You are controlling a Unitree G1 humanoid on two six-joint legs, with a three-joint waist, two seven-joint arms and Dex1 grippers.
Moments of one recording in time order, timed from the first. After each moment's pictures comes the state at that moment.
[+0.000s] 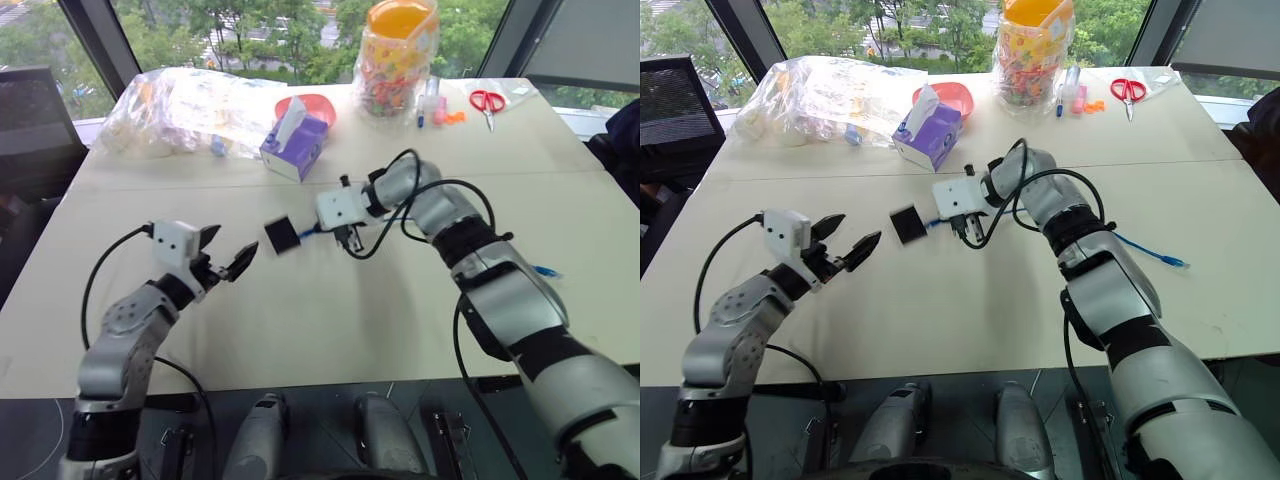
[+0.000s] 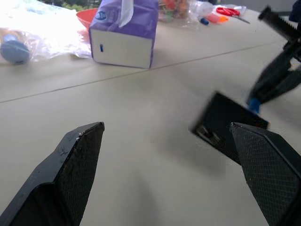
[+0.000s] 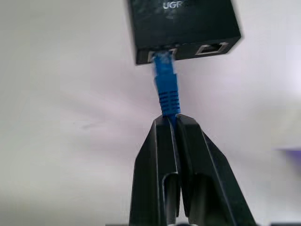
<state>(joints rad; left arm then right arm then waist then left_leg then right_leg) -0.14 0.41 0.13 -0.25 -0.44 0.41 -0.50 -1.13 -0.36 0.39 0.82 -0.31 -0.37 1.07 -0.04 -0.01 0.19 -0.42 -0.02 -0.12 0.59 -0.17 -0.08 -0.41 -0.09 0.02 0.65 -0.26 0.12</state>
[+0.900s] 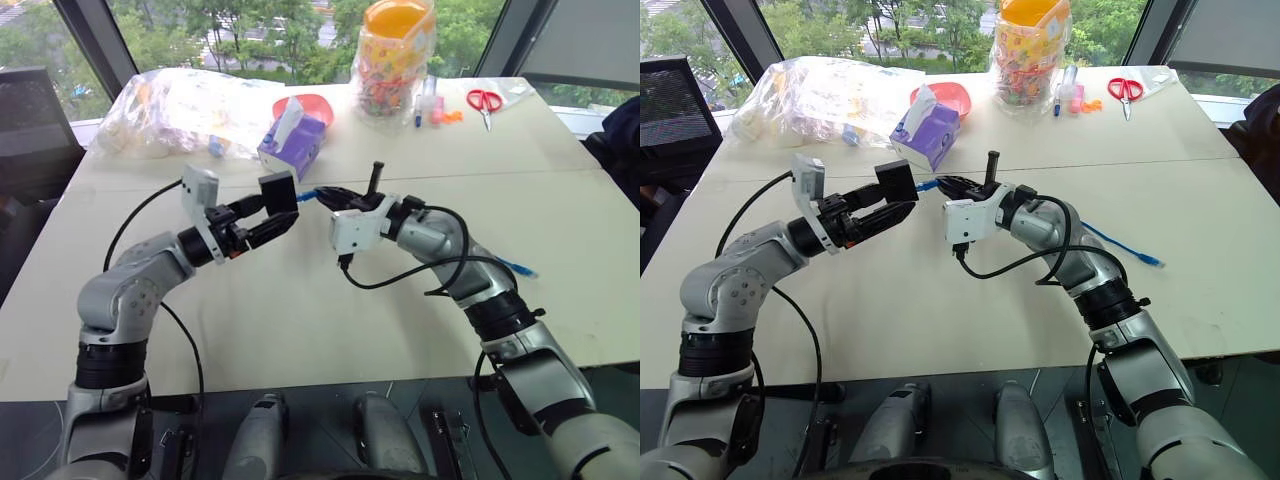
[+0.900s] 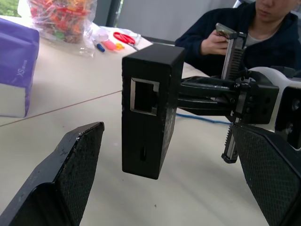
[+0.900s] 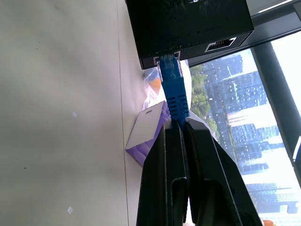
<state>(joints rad) -0.44 0.48 0.16 -0.17 -0.76 0.74 -0.70 -0.71 -0.44 0.32 0.21 -0.53 -0.39 0.49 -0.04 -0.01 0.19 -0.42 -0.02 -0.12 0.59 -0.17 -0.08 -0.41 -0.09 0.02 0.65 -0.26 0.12</state>
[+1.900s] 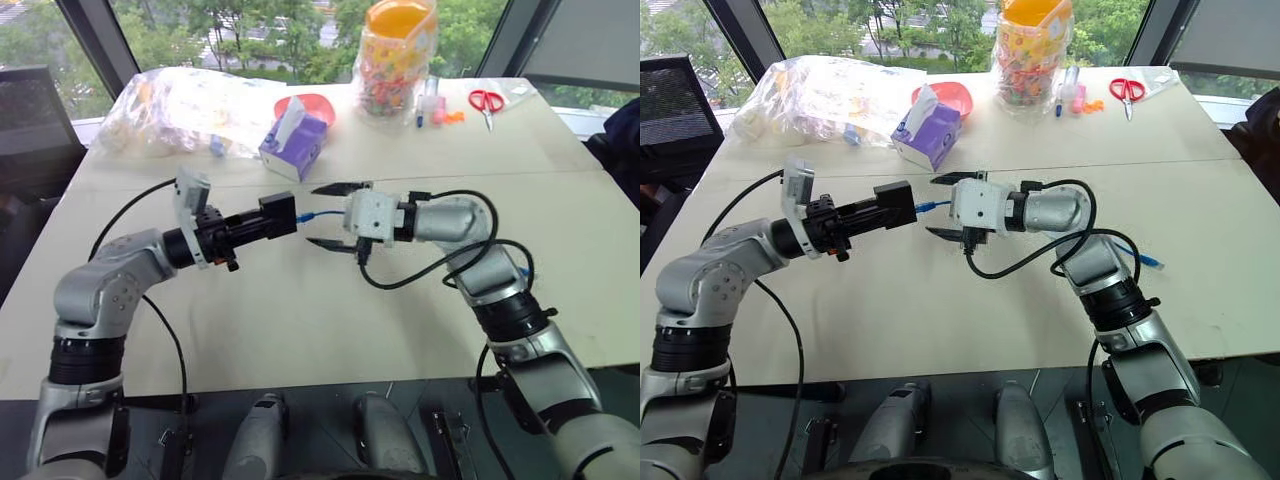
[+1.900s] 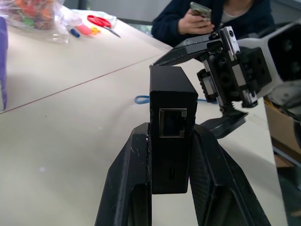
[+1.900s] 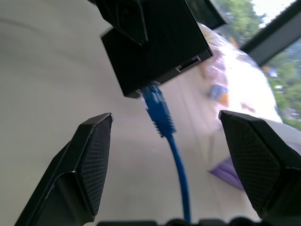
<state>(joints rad) -0.45 0.60 0.13 -0.13 -0.77 0.75 -0.92 -0.71 -0.48 0.28 0.01 0.05 0.06 1.01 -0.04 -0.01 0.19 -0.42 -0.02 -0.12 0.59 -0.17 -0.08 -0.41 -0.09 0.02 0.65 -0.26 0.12</state>
